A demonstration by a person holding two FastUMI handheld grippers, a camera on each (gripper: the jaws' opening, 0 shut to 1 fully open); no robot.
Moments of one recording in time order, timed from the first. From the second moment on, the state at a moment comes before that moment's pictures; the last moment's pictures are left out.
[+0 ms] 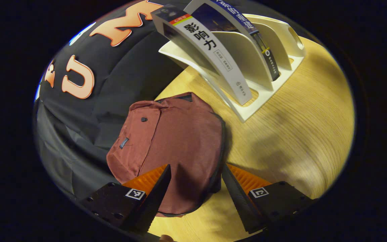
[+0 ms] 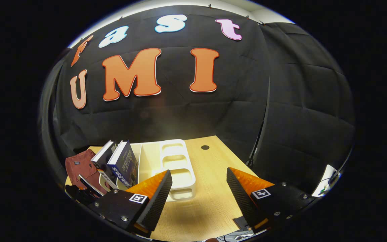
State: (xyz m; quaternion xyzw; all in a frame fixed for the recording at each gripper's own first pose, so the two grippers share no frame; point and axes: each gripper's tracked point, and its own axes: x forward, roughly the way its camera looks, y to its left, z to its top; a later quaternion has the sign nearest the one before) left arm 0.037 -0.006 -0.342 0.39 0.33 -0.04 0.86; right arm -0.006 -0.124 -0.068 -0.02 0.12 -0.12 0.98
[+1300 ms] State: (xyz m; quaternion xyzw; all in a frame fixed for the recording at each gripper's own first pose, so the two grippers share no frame) left arm 0.035 -0.006 -0.344 0.31 0.44 -0.07 0.84; right arm -0.007 -0.134 -0.070 0.08 0.12 -0.08 0.99
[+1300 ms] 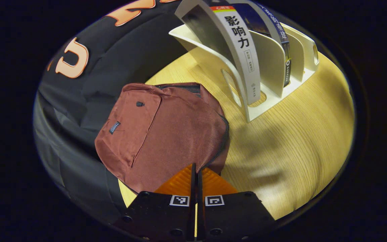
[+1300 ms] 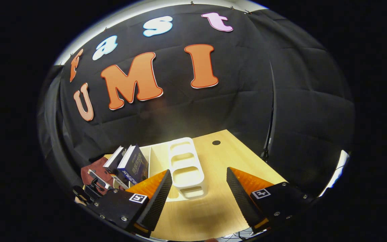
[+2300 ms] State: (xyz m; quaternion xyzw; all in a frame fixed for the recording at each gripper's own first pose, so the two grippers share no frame) left arm 0.061 0.012 -0.247 0.24 0.51 -0.30 0.77; right arm 0.011 -0.015 -0.061 0.05 0.13 -0.14 0.98
